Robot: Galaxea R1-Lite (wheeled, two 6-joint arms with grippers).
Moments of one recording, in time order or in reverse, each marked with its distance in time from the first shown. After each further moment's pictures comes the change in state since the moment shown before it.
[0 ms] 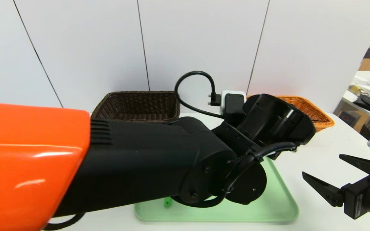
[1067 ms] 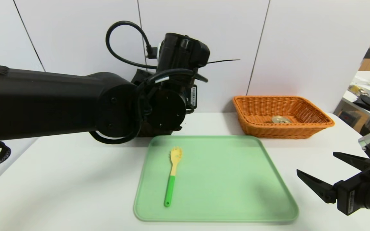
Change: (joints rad) left arm 0.276 -0.173 0.118 -0.199 -0.008 0.206; right arm 0.012 0.043 -0.008 -0.032 0.000 -0.008
